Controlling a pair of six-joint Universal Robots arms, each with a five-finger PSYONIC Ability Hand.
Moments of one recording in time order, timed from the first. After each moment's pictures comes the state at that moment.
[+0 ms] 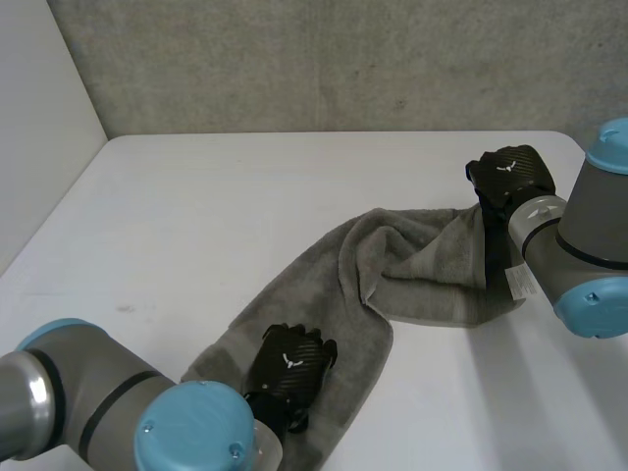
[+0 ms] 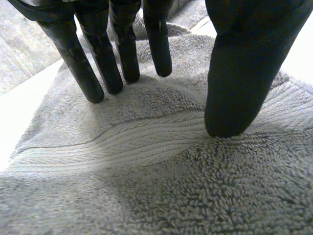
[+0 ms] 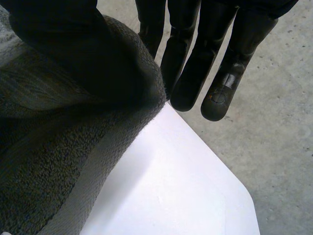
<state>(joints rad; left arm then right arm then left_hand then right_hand) 3.80 -2.05 -1.82 3.47 -1.80 3.32 1.87 -1.07 1.34 -0.11 1.56 2.63 0.51 0.51 0.52 0.51 0.34 0.96 1.17 1.19 1.19 0.99</state>
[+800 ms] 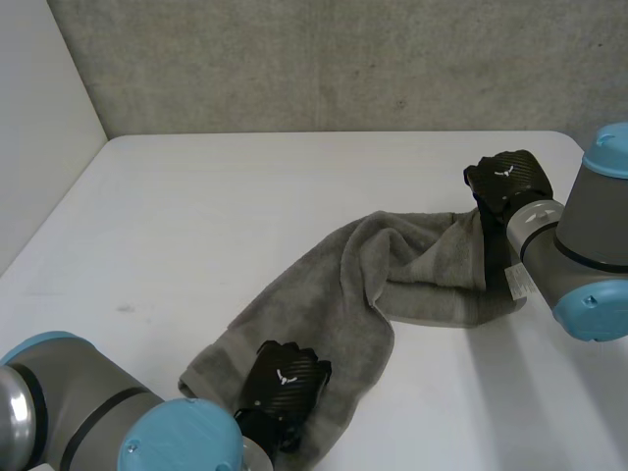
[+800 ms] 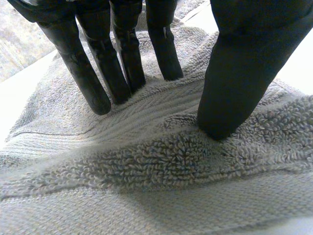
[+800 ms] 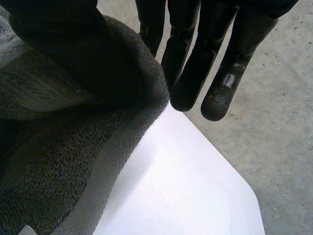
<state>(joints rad) 3.80 -2.03 -1.88 3.47 -1.78 3.32 1.88 -1.06 1.35 -0.11 1.56 2.63 0.82 0.82 0.82 0.82 0.64 0.96 1.17 1.19 1.19 0.99</state>
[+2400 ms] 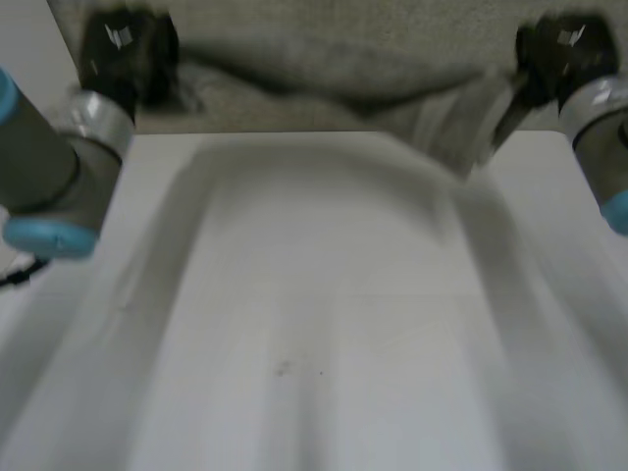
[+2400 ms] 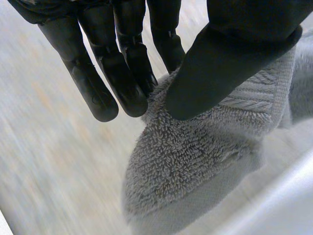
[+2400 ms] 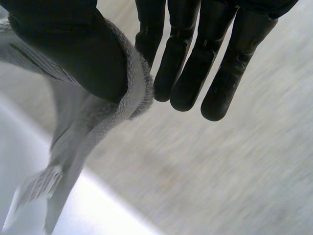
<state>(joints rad) 4.39 -1.99 -1.25 3.52 -1.49 3.36 1.78 -1.05 1.00 -0.06 1.46 2.81 1.17 1.21 1.22 1.22 1.02 0.96 1.18 1.19 1.19 0.99</state>
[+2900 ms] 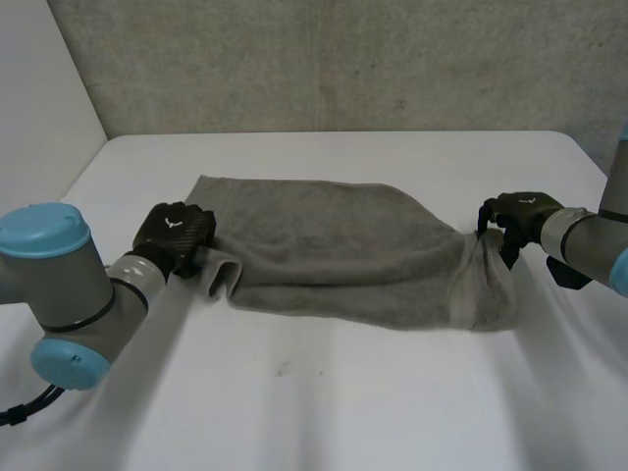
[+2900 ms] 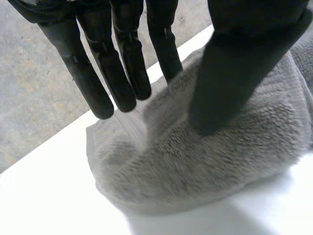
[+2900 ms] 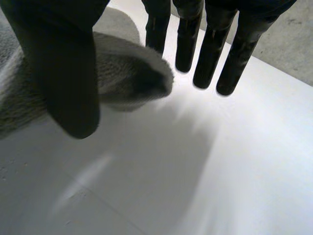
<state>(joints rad) 4.44 -2.11 -1.61 3.51 -1.39 3.51 1.70 -0.84 1.05 0.29 1.35 2.80 0.76 0.77 0.77 0.76 0.61 0.43 0.45 0.45 0.45 0.28</state>
